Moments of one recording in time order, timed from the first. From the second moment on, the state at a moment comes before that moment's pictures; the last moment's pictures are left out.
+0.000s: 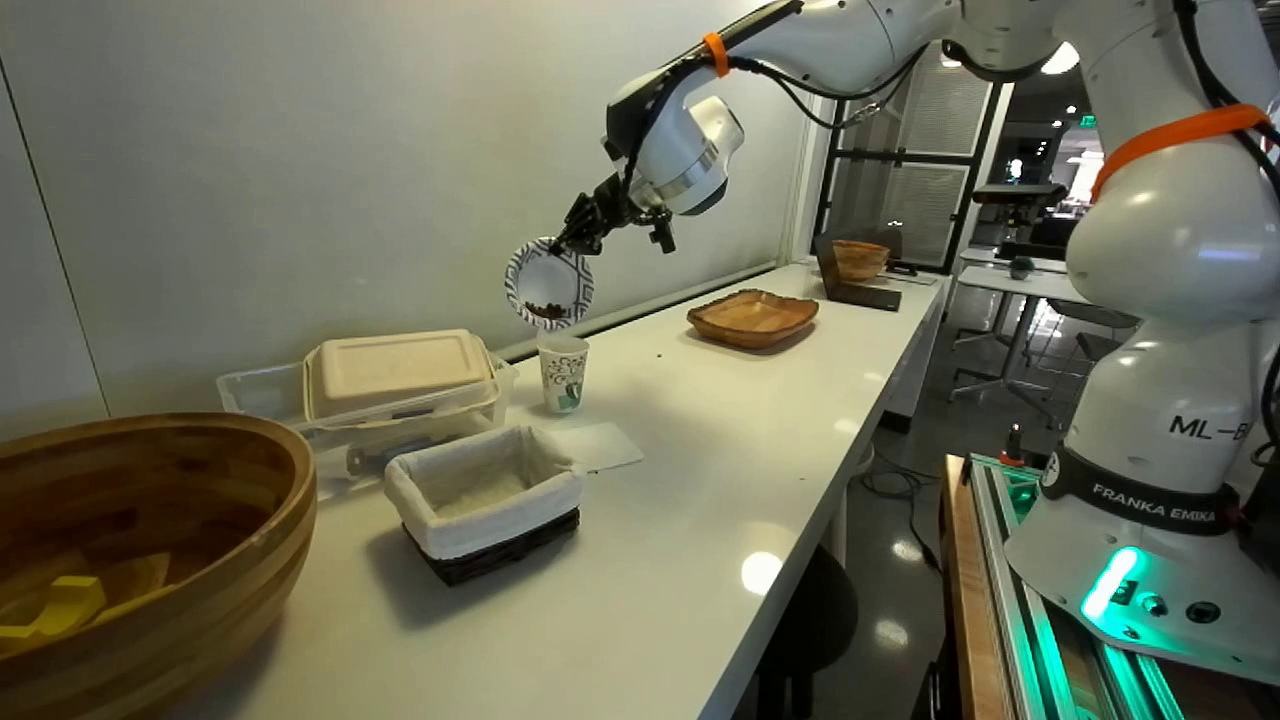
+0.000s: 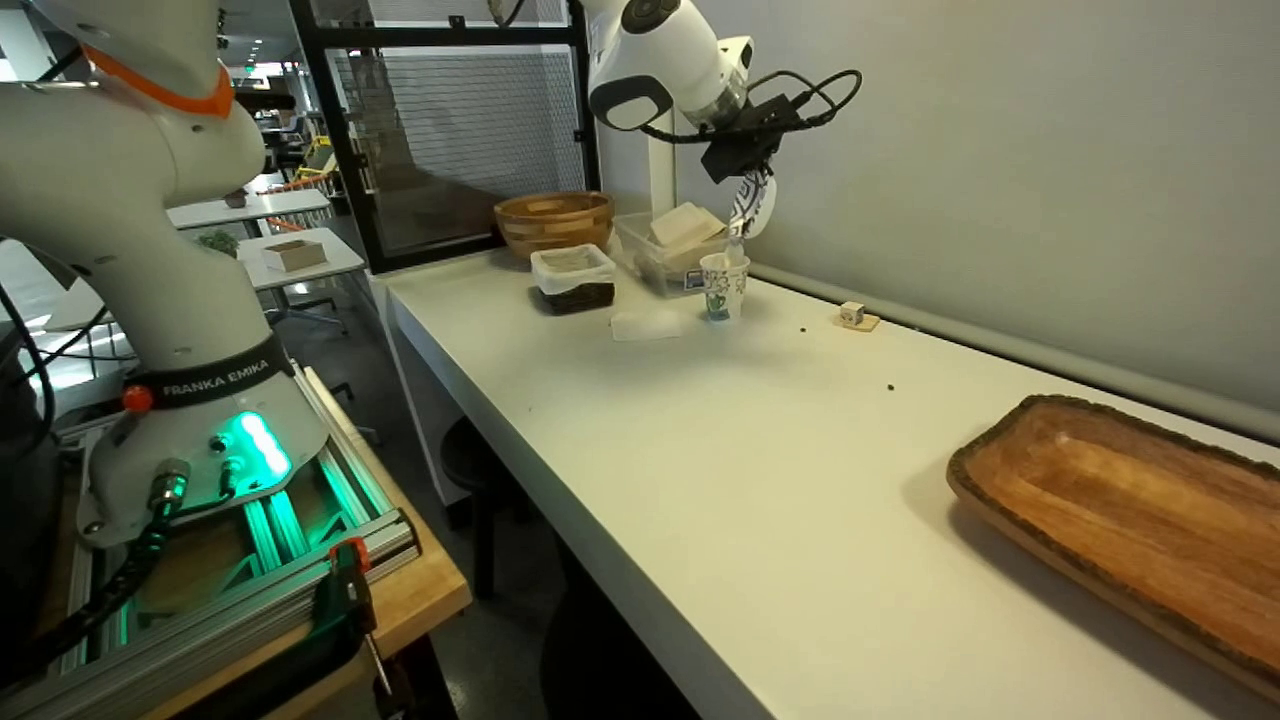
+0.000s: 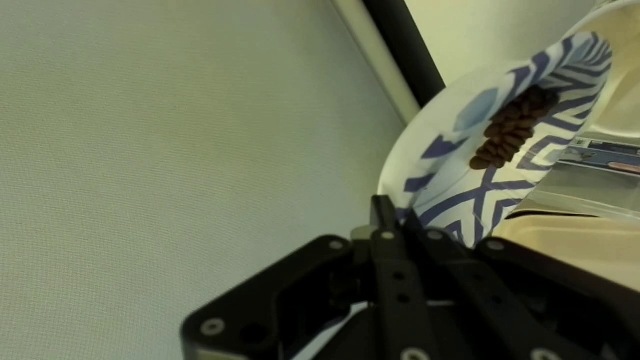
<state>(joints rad) -0.90 0.57 0.86 -1.99 0.62 3.30 -1.96</state>
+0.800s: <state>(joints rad) -0.91 0.57 0.87 -1.99 0.60 3.33 -1.97</state>
